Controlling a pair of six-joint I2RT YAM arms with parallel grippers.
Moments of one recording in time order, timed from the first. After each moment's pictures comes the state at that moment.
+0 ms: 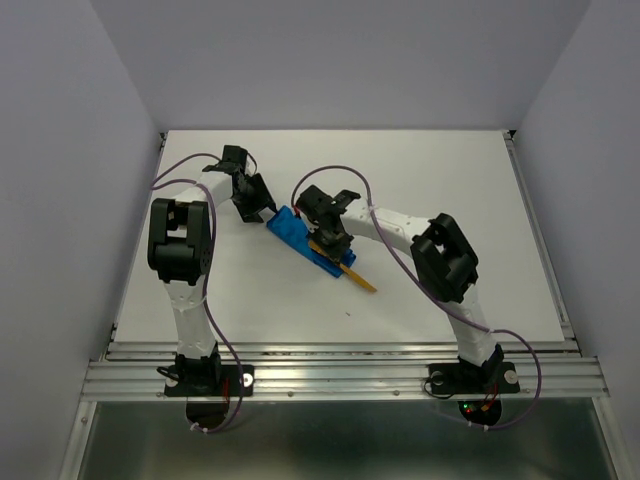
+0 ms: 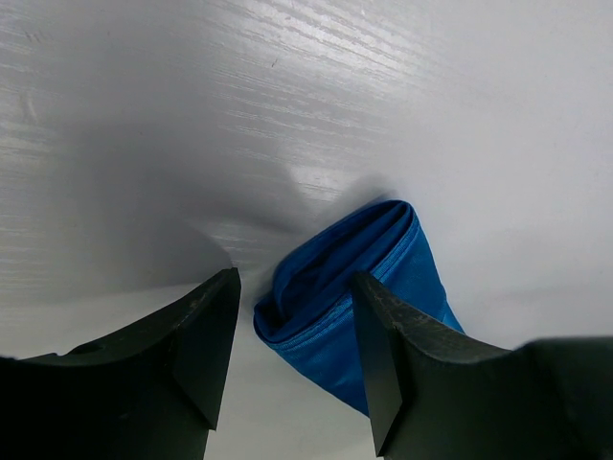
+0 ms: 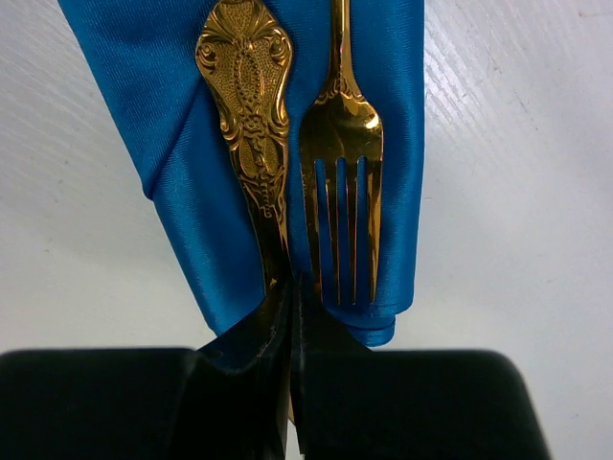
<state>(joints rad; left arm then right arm) -0.13 2.05 1.49 -0.56 0.24 -0.60 0.82 2.17 1.76 -0.92 0.12 0.02</state>
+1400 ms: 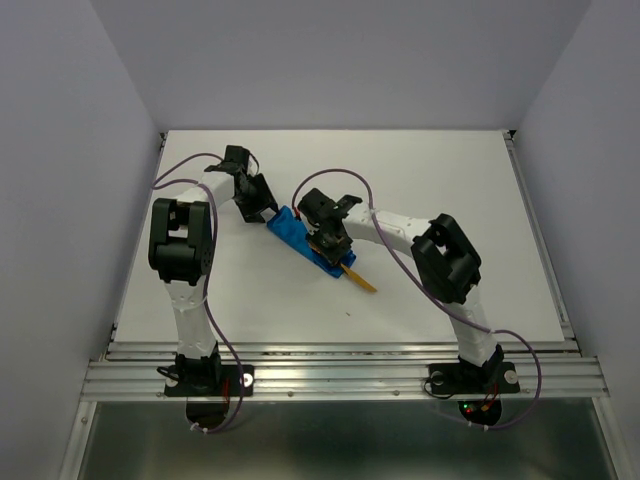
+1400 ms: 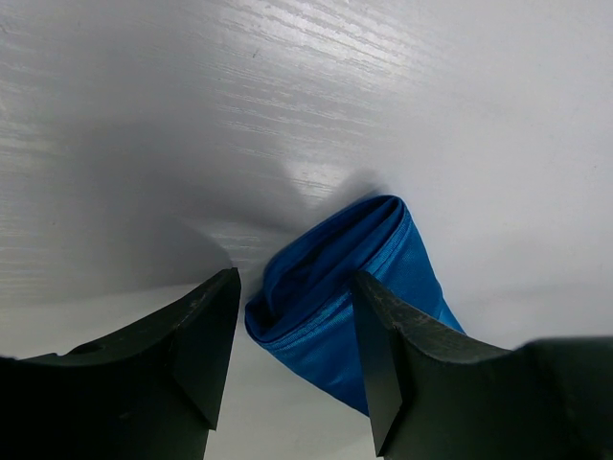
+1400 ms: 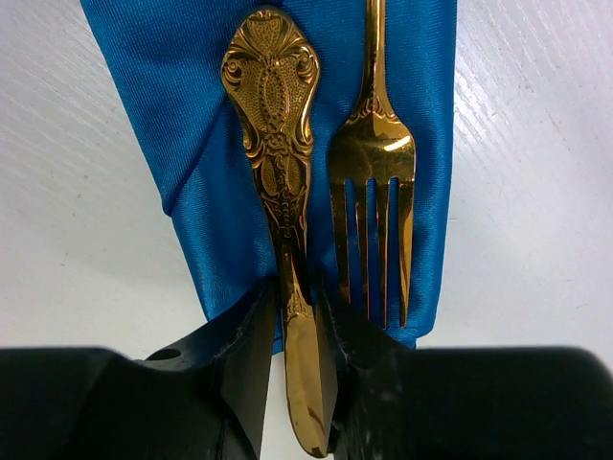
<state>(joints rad) -0.14 2.05 1.49 -0.56 0.24 -0.60 0.82 2.15 1.68 -0.81 0.09 0.02</state>
